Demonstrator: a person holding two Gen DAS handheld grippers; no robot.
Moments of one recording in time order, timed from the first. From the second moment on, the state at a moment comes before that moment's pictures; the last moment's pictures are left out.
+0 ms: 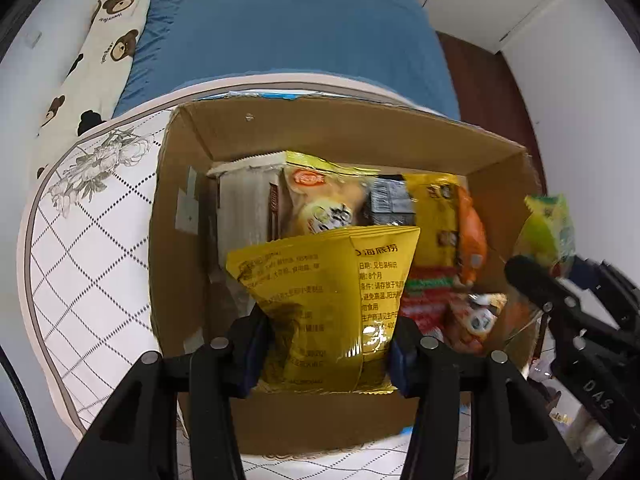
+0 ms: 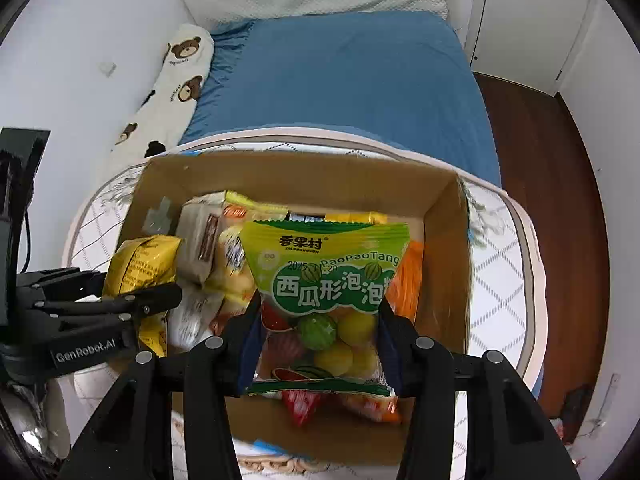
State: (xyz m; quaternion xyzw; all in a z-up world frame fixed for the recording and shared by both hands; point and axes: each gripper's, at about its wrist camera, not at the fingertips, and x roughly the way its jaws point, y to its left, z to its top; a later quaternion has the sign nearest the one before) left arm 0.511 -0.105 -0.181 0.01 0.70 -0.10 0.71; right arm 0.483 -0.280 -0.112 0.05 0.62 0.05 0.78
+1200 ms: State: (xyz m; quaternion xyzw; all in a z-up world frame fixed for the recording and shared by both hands) left arm 0.414 -0.084 -0.102 0.03 0.55 -0.05 0.83; right arm 0.412 -0.284 -0.099 0.03 0.57 0.00 0.82
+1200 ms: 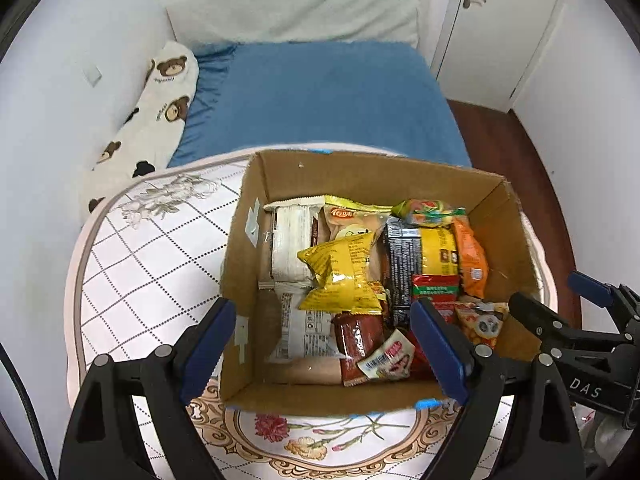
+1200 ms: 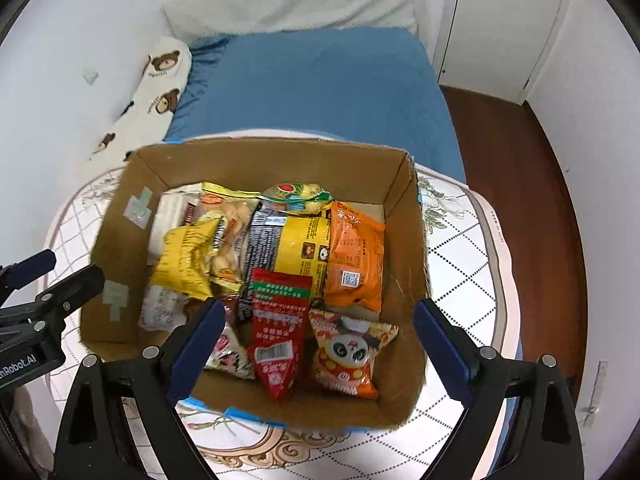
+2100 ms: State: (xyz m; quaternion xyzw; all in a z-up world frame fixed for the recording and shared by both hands) left arm 0.208 -0.066 0.013 0.03 0.42 -0.05 0.91; right arm 0.175 -0.263 0.057 0.02 0.39 -0.01 0.92
